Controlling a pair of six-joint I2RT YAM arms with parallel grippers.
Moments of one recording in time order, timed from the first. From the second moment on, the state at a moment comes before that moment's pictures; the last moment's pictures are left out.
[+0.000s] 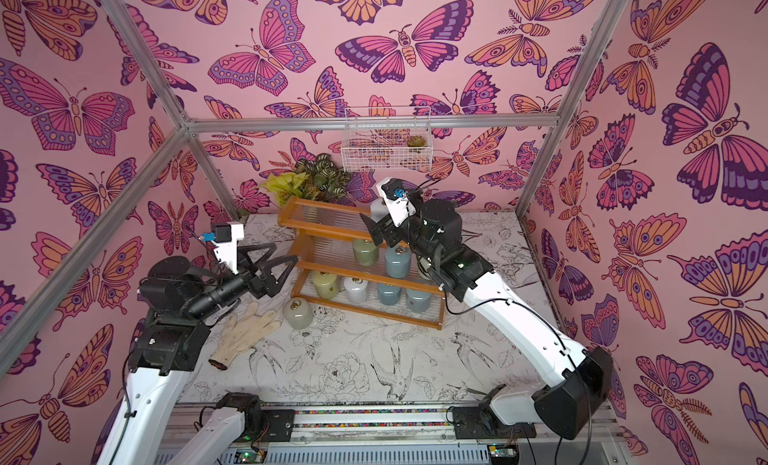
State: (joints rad) left arm -0.10 0.78 1.03 -0.32 0.69 -0.32; right arm 0.64 1.38 1.39 -0.04 -0.04 -0.18
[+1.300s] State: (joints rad) left arm -0.10 0.85 1.02 -0.29 0.76 -0.35; right arm 0.54 1.55 1.33 0.14 -0.15 -0.07
